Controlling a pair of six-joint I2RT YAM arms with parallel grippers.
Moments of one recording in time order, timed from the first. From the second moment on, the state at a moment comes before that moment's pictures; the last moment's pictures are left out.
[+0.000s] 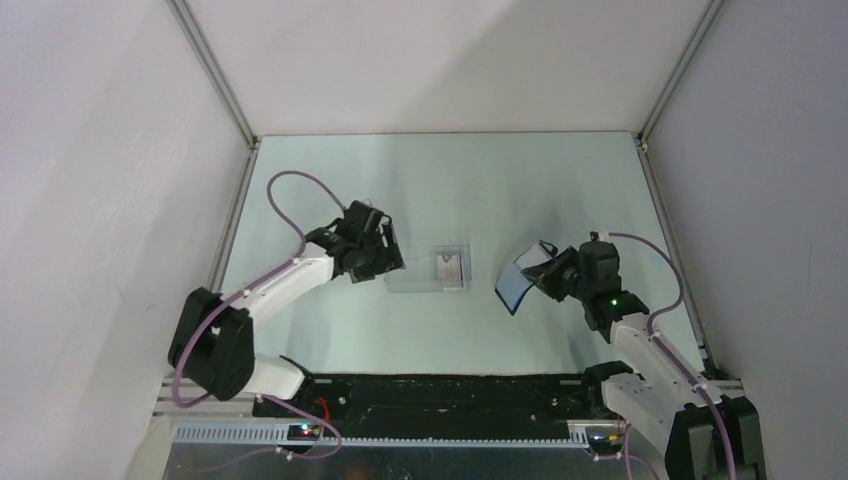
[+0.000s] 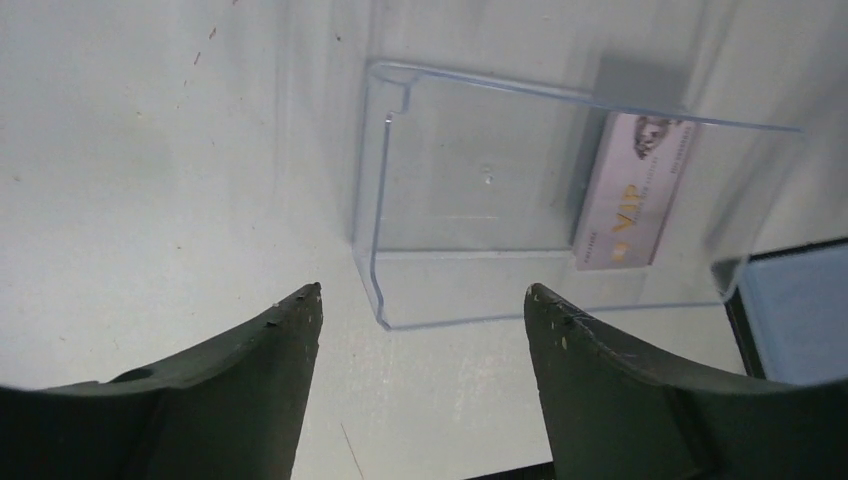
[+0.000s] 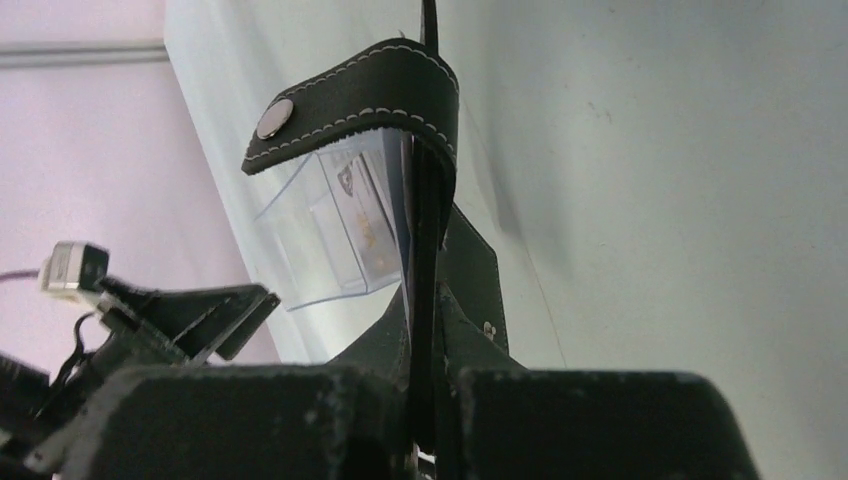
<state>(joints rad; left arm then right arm) -0.52 1.41 0.91 -0.54 -0.05 -0.77 0.21 0.89 0.43 -0.15 -0.25 1.06</state>
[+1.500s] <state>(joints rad) -0.52 1.34 1.03 -0.57 0.05 -0.62 0.20 0.50 0.49 -0.65 -0.14 1.31</state>
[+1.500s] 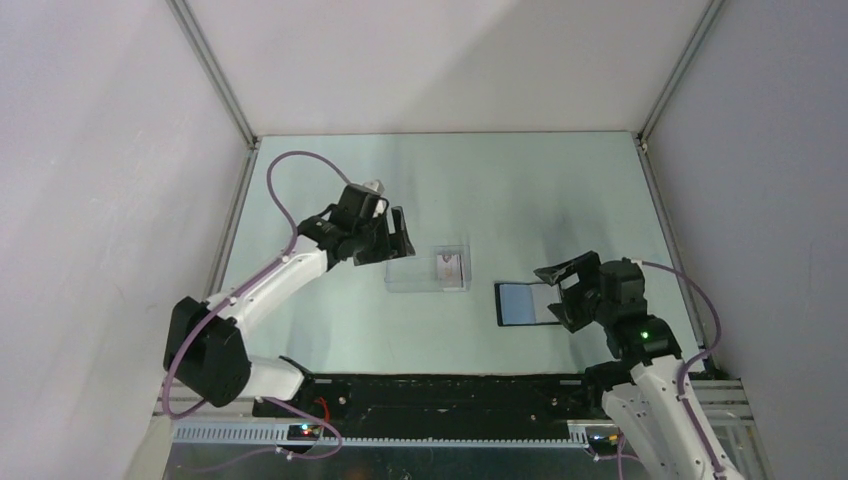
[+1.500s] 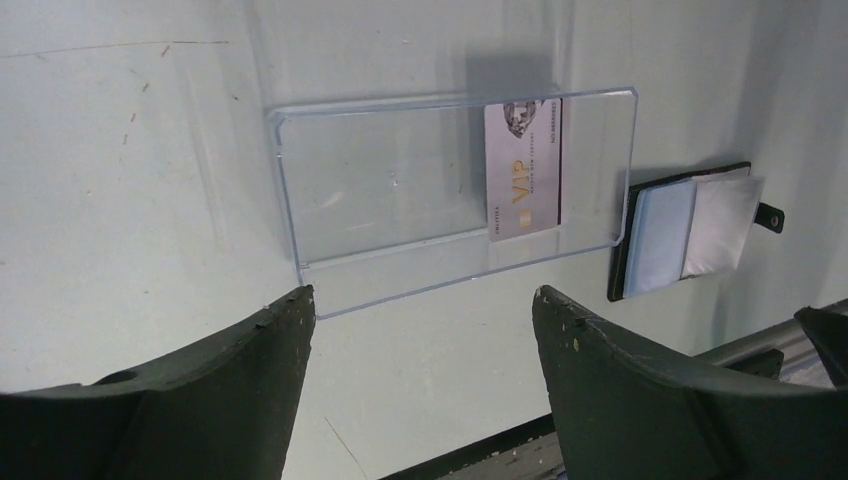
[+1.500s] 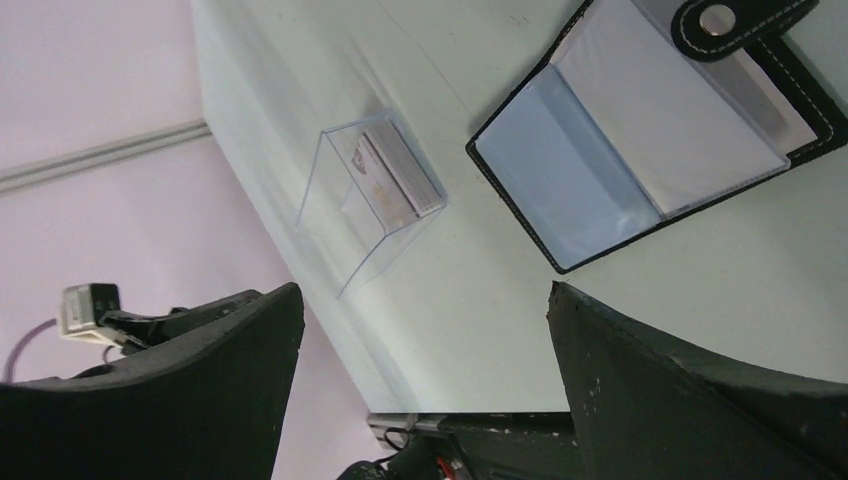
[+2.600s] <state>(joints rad) -0.52 1.82 1.17 -0.45 0.33 -0.63 0.43 1.72 1.08 -0.37 -0.47 0.74</state>
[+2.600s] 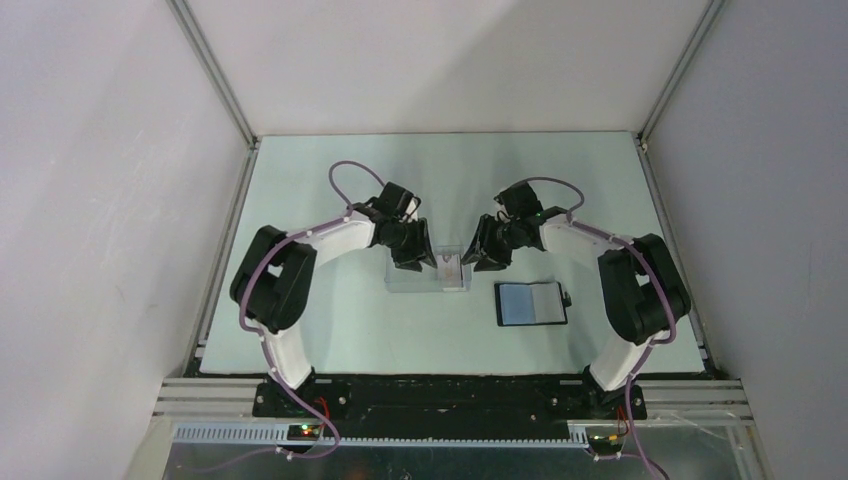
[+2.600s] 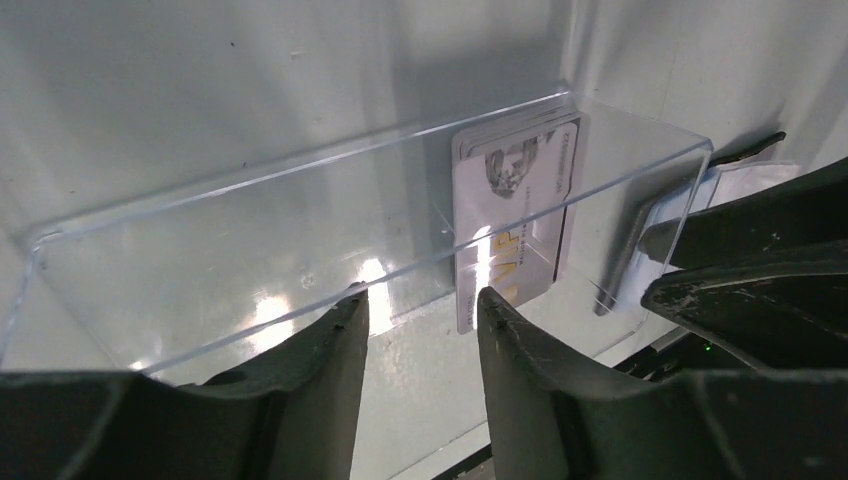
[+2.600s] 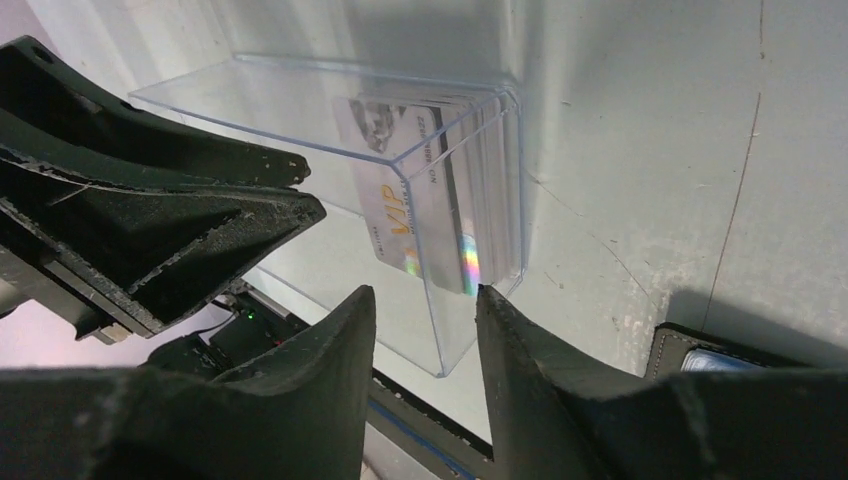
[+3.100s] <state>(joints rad) -0.58 1.90 1.24 -0.42 0.35 -0.66 0.47 1.74 1.11 -0.39 -0.45 0.70</state>
